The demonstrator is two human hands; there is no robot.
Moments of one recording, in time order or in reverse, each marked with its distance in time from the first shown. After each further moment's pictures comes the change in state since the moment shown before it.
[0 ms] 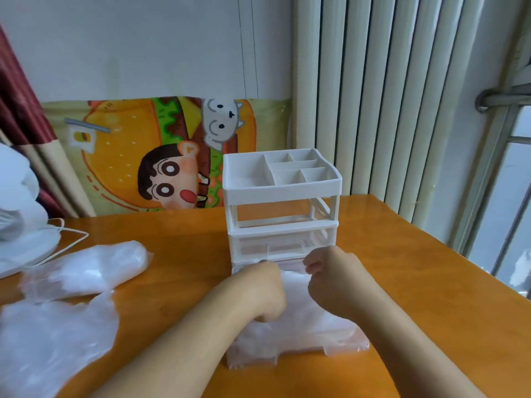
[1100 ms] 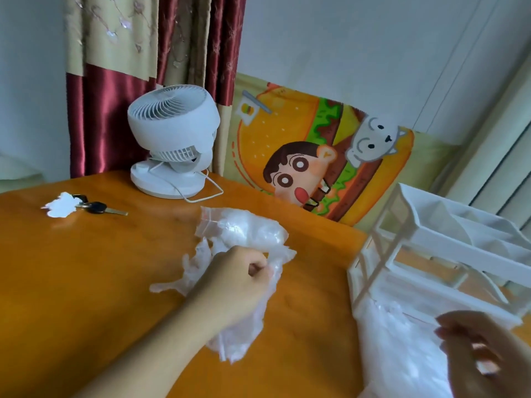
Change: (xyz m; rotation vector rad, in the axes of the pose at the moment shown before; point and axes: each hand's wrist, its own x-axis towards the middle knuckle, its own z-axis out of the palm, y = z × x) left_hand -0.057 -0.250 0.052 -0.780 0.747 -0.057; right_hand -0.045 -0.070 0.056 0.068 0.599 -0.323
